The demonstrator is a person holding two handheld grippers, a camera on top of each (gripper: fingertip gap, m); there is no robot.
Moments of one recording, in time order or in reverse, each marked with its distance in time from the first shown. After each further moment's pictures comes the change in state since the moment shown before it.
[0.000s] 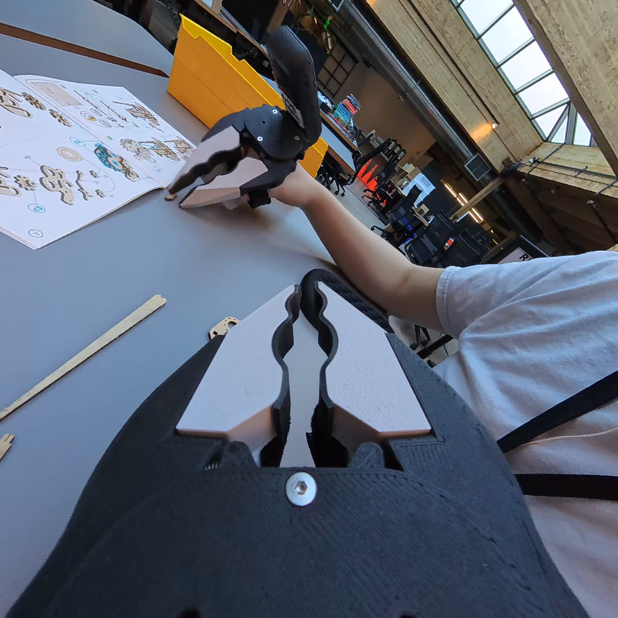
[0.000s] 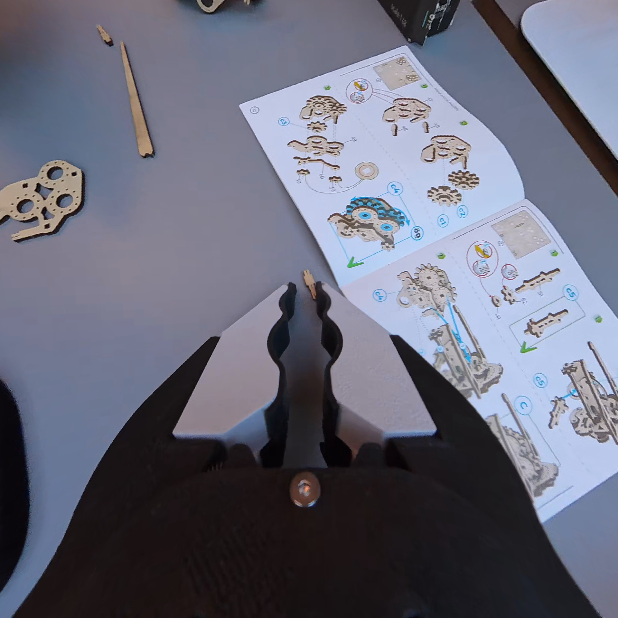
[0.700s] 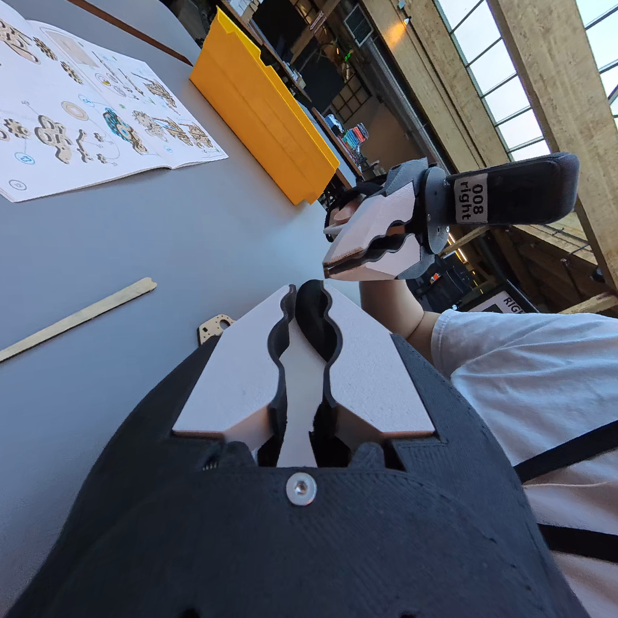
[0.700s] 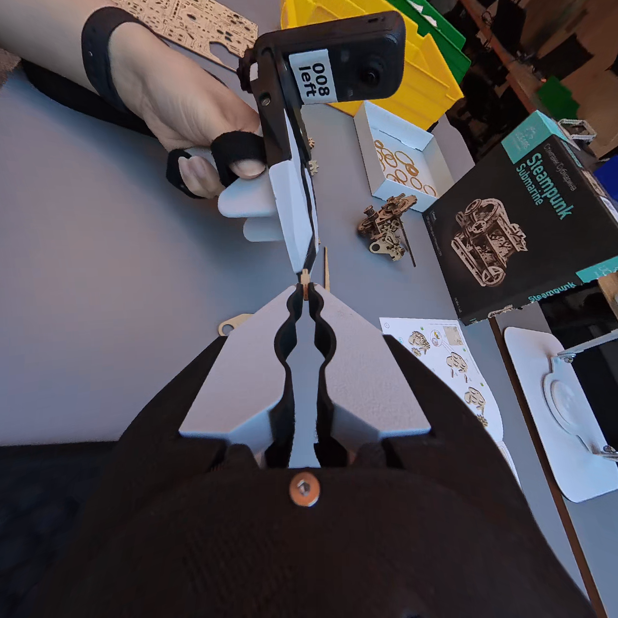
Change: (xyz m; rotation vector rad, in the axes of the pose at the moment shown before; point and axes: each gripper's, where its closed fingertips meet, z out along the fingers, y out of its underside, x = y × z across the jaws) left arm -0.008 0.004 0.013 0.050 -0.025 -0.158; right arm -0.163 -0.111 -0.028 0.276 0.003 -0.507
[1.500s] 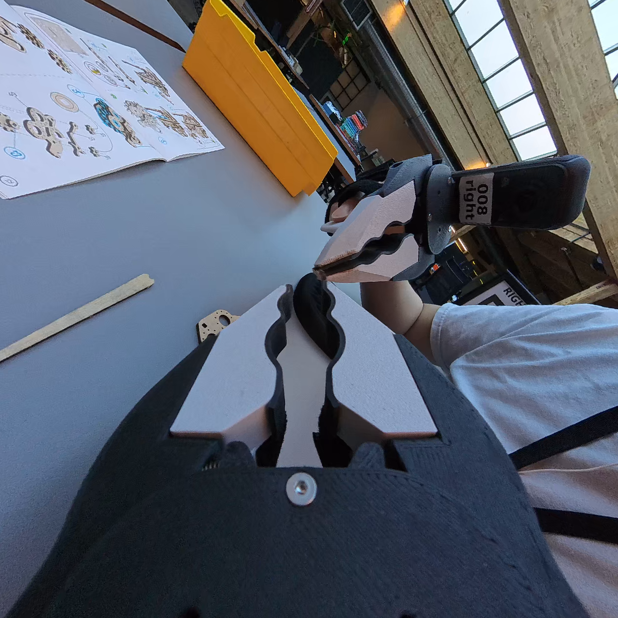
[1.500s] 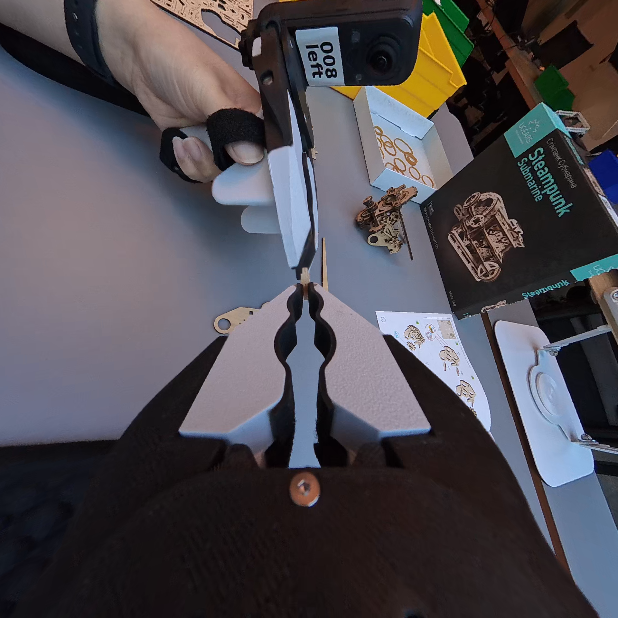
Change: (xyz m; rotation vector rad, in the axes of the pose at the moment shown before) left arm 0.000 0.003 0.000 -0.031 0.008 0.009; right arm -0.001 0.005 0.004 -0.050 0.023 -0.033
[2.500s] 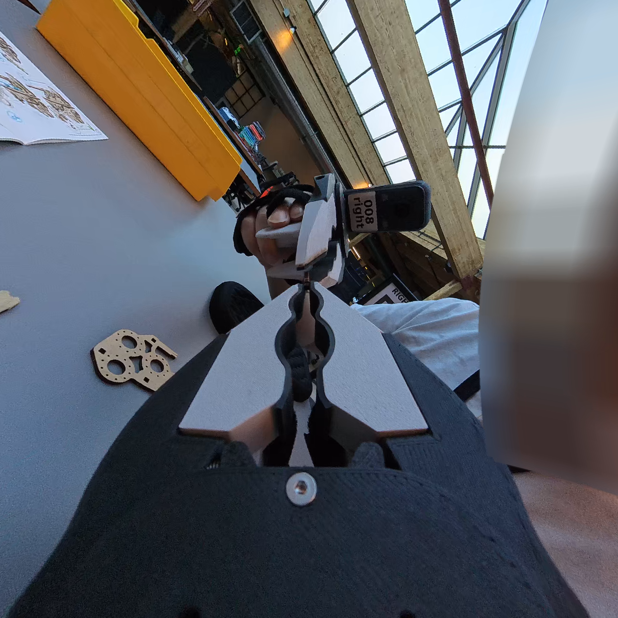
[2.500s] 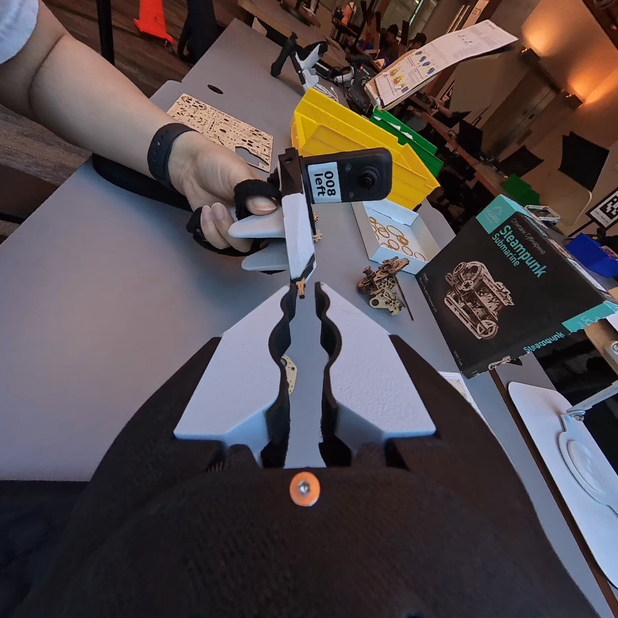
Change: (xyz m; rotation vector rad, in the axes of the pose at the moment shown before) left arm 0.042 -0.006 -0.004 0.029 0.322 -0.123; right arm -0.005 -0.032 -0.015 0.298 -0.019 0.027
